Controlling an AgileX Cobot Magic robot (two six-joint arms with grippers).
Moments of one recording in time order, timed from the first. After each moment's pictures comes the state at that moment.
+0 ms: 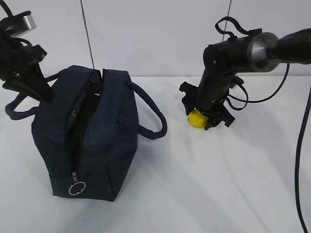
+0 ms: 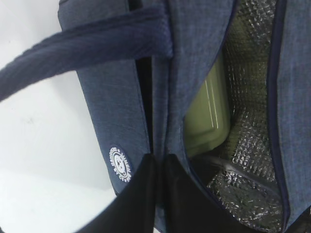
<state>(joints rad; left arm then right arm) -0.08 1.81 -1.43 -0.57 1.21 0.34 0.31 2.29 -1.71 -0.08 0.77 1.19</state>
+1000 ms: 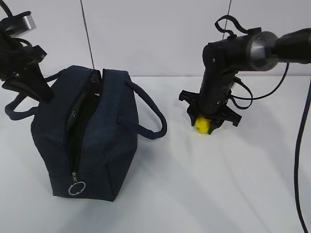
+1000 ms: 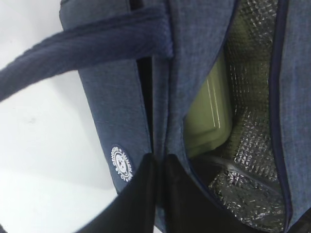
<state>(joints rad) -0.08 1.81 -1.43 -0.57 1.21 0.34 0.31 2.30 -1.73 -0.07 0.89 1.00</state>
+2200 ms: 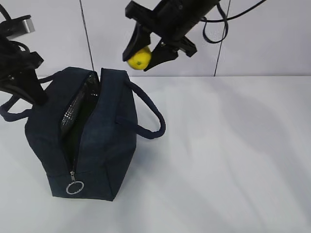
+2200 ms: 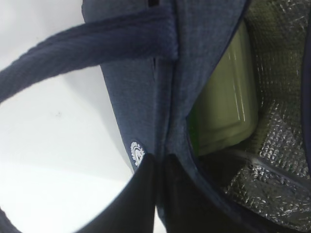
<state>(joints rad) -0.08 1.81 -1.43 -0.48 1.21 0.34 0.36 2.15 -2.10 0.62 1.23 0.10</state>
